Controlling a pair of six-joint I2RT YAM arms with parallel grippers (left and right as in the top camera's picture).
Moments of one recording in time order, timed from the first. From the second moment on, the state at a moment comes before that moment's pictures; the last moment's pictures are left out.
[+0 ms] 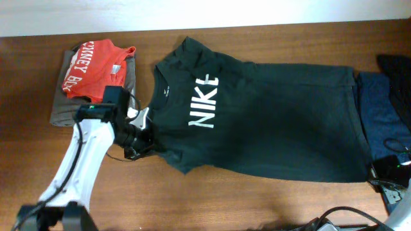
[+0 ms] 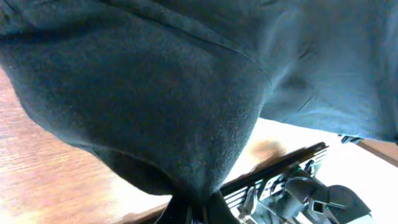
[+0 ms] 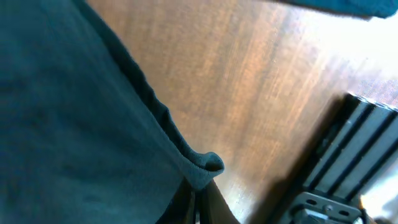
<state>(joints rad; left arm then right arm) -0.07 1.54 1.15 -1.16 0.57 -0.23 -0.95 1.25 1.02 -1.22 -0.16 0.36</state>
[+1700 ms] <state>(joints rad) -0.10 1.52 1.16 -1.04 0.34 -0.20 -0.84 1.42 1.15 -0.94 -0.38 0.41</state>
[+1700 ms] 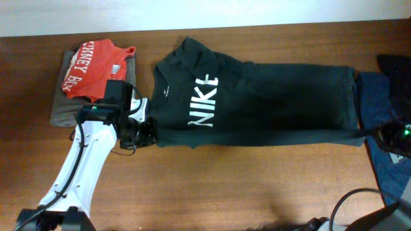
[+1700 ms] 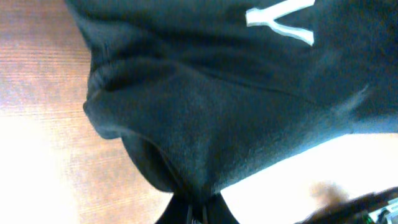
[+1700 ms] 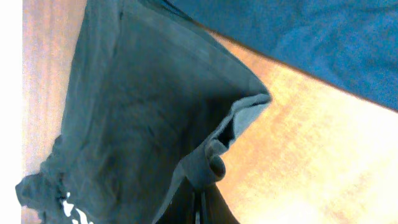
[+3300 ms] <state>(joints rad) -0.36 1.55 0.84 -0.72 0.24 -0.19 -0.84 1.41 1.15 -0.98 -0.31 0.38</state>
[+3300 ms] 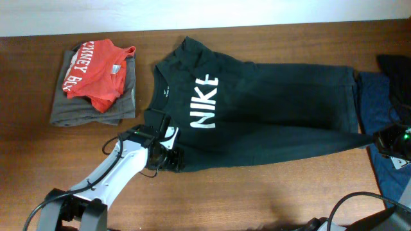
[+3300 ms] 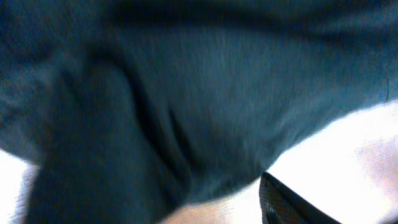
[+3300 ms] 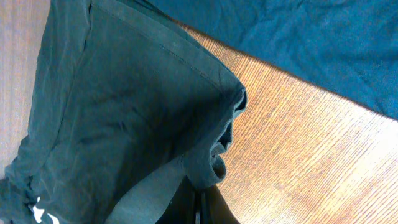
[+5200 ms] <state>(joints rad) -0.62 1.60 1.19 -1.09 0.07 -0.11 -0.84 1.41 1.15 -0.98 -0.31 0.38</state>
